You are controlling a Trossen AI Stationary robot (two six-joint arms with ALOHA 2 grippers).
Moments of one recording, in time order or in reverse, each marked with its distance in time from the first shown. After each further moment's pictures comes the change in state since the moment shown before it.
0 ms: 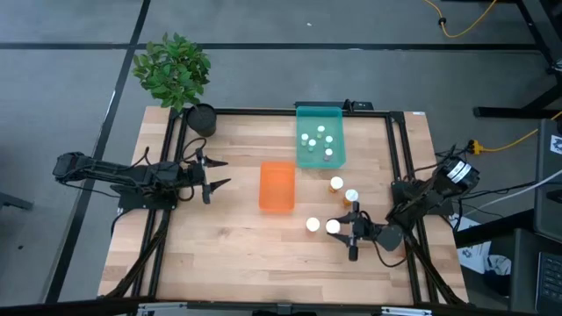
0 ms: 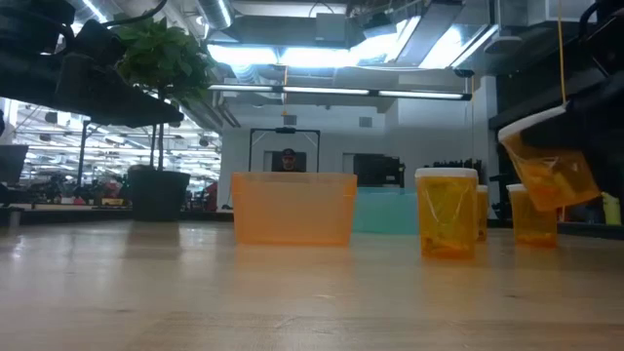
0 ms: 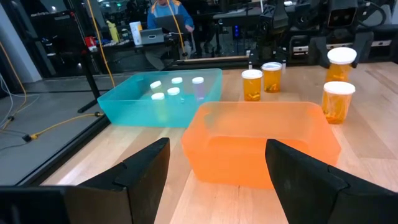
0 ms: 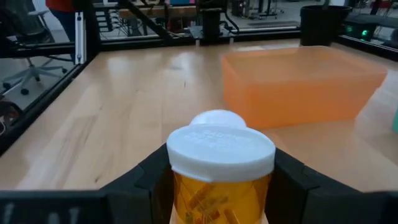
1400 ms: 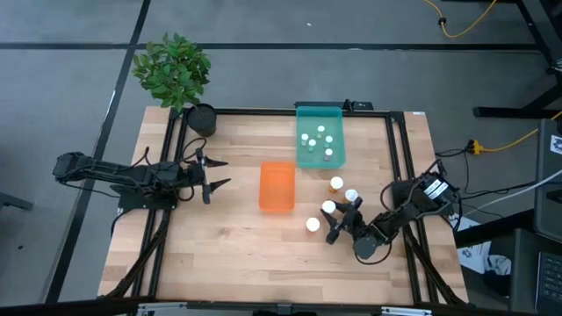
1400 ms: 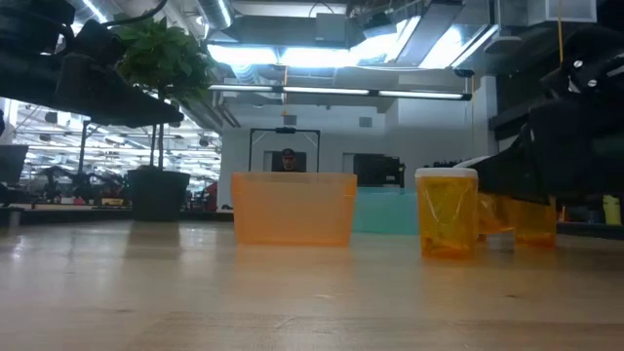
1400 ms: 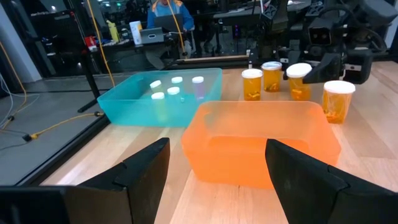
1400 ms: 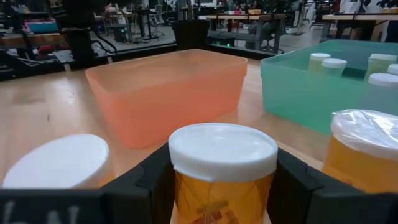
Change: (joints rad) left arm 0.000 0.000 0.000 -0.002 0.000 0.000; right arm -0.095 0.250 0.164 -0.161 0.432 0.311
